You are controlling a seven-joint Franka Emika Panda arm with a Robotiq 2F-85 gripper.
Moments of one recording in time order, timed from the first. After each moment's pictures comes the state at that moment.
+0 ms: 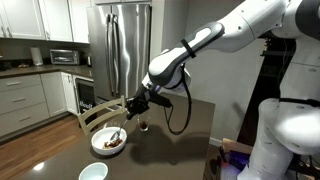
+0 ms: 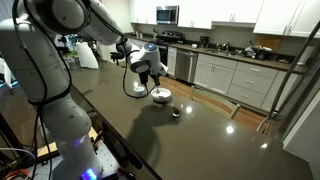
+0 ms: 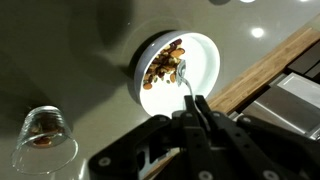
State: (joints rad) arm 0.13 -0.06 0.08 -2.42 0.68 2.81 0.13
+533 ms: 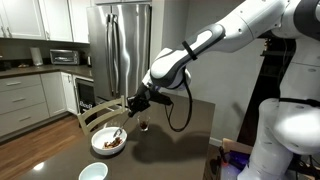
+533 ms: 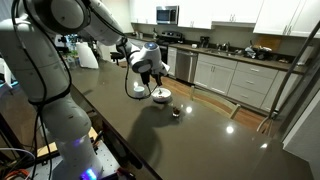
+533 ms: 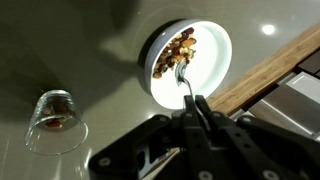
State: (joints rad) arm 0.12 -0.06 0.07 -2.42 0.55 2.82 0.19
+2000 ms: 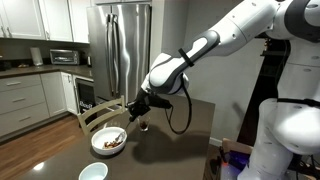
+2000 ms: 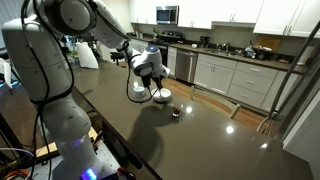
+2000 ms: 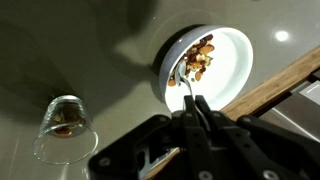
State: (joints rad) arm 0.12 0.00 0.06 -2.41 0.48 2.83 0.23
